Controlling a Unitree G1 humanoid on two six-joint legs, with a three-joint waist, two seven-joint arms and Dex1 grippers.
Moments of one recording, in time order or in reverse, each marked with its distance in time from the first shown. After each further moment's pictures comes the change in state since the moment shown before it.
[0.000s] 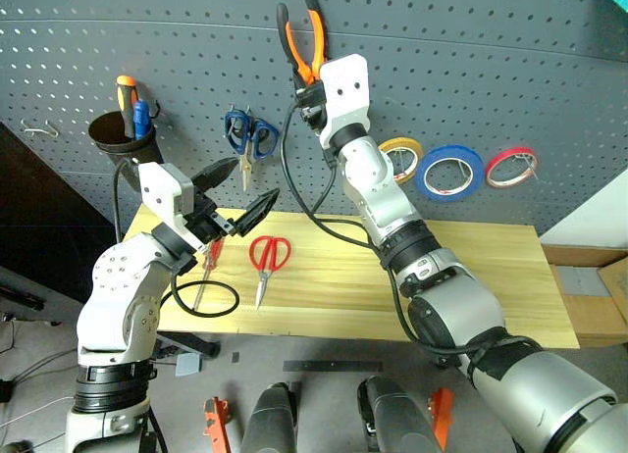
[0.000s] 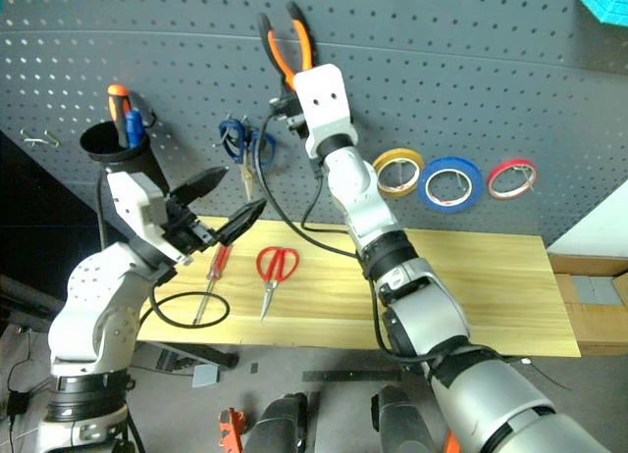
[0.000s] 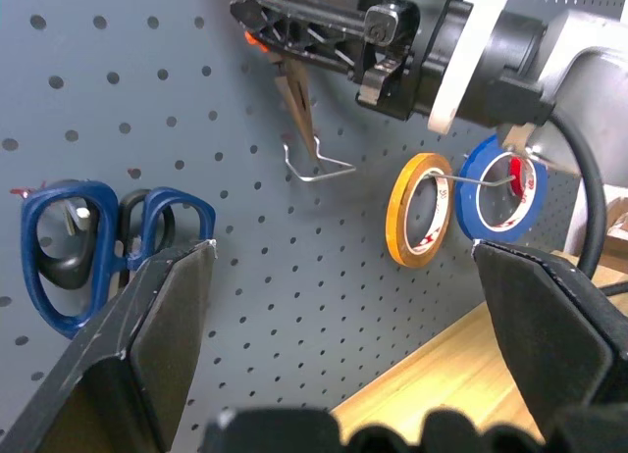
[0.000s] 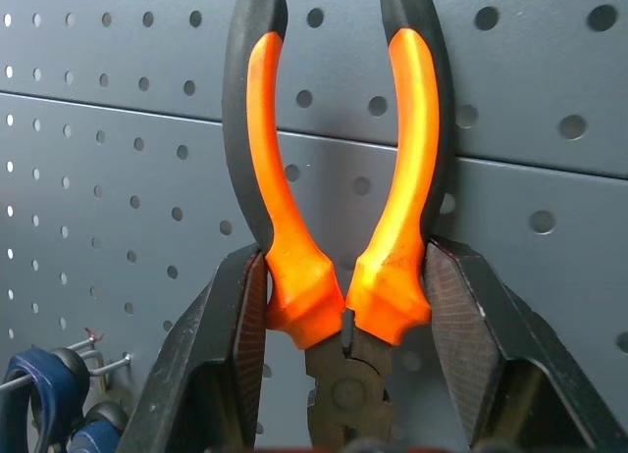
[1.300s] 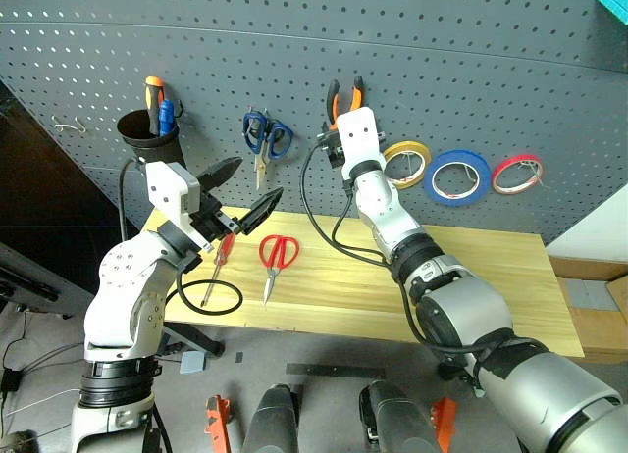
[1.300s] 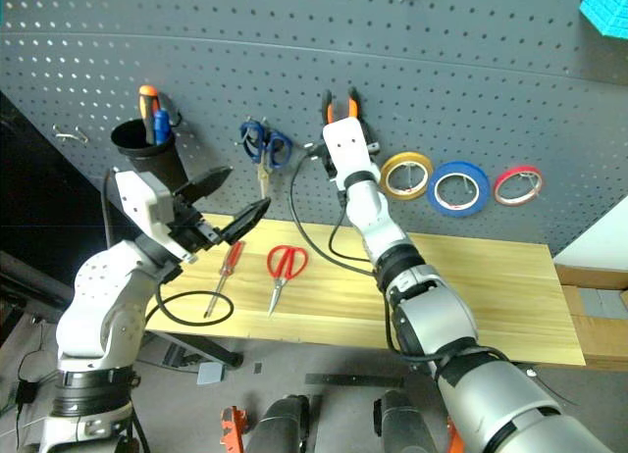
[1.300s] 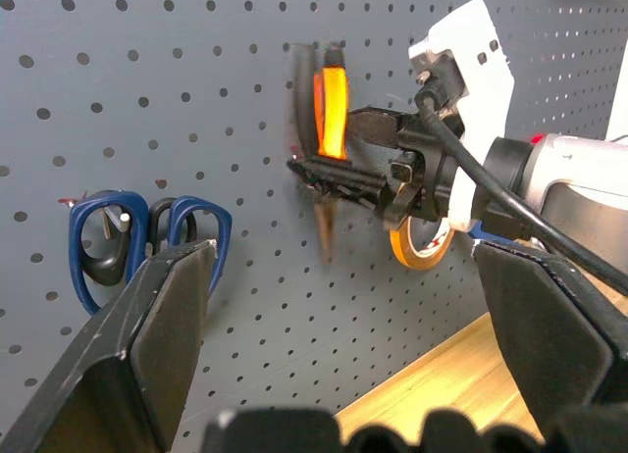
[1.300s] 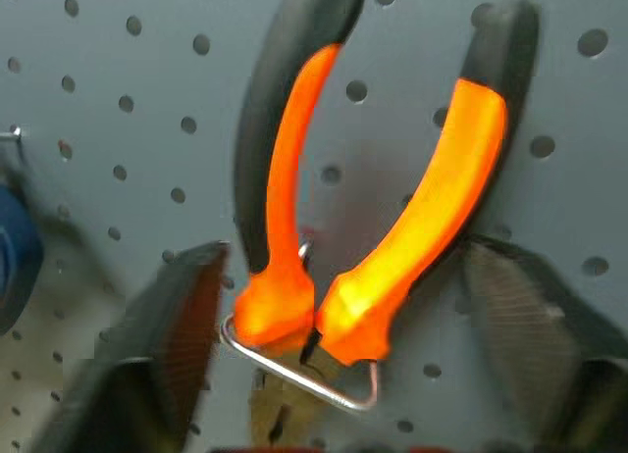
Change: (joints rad) left arm -0.012 -0.013 -0.015 0.022 0.018 -0.012 0.004; right arm 0.045 -0.040 0.001 0.205 -0.116 0.025 -0.171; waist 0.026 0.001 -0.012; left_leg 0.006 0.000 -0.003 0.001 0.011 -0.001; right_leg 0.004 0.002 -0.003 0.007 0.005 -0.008
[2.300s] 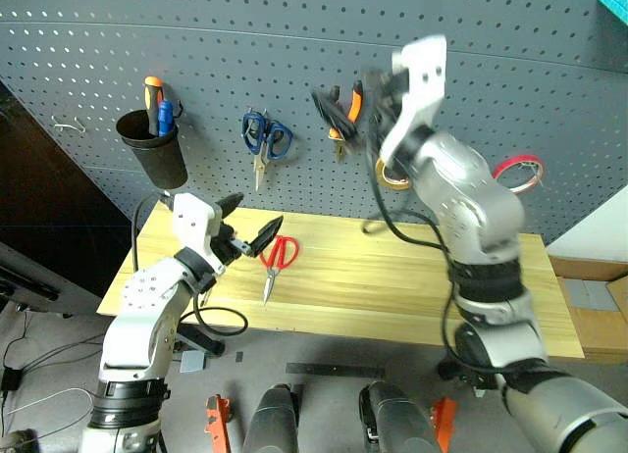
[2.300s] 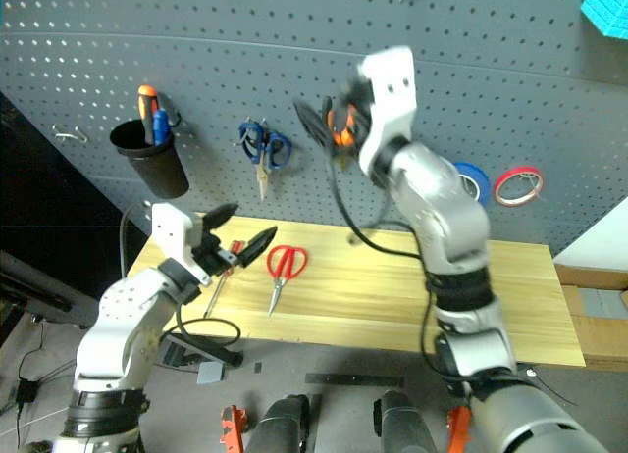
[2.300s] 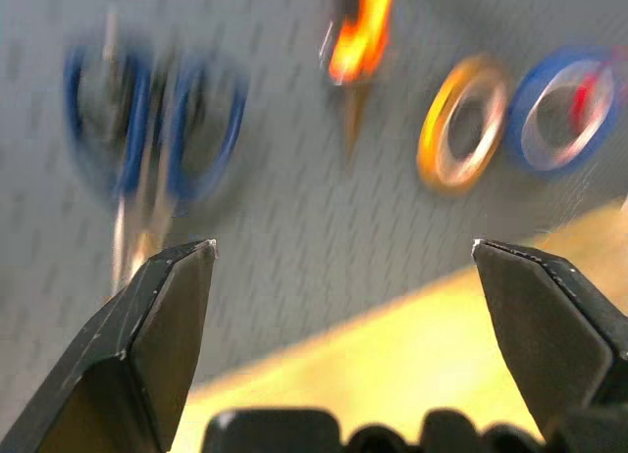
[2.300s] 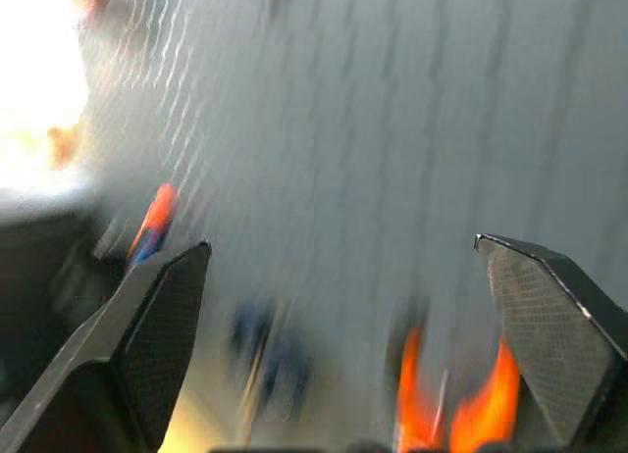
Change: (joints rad) left arm 0.129 -0.036 -0.065 -0.003 0.139 0.107 0.158; right arm 0.331 -0.261 -0.042 -1.271 0.545 1.038 0.586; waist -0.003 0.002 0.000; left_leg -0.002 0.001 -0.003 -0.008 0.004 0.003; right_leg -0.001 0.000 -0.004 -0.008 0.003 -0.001
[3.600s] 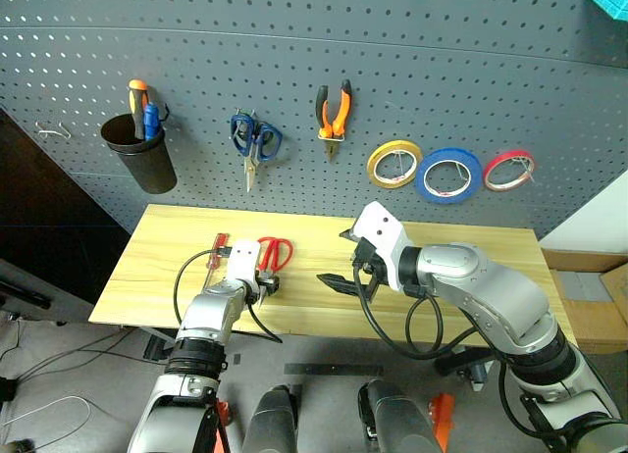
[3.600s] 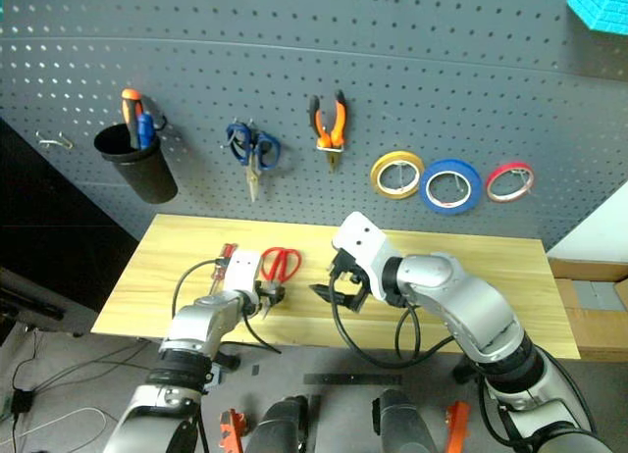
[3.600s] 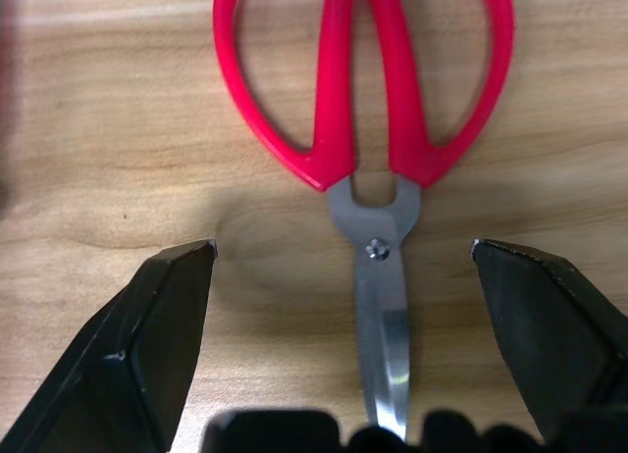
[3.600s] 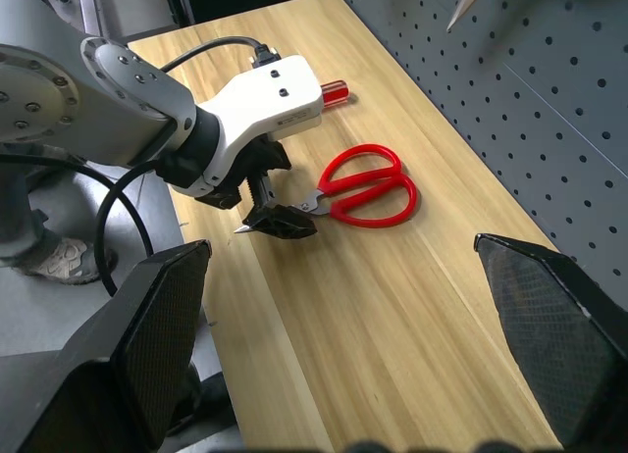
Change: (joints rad) left arm -0.246 -0.203 -0.119 0.548 0.247 0.453 0.376; right arm 0.288 -0.252 0.354 -0.355 -0.033 0.282 0.132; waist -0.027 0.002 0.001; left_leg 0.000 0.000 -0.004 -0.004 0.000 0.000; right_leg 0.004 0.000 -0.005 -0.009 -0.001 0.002
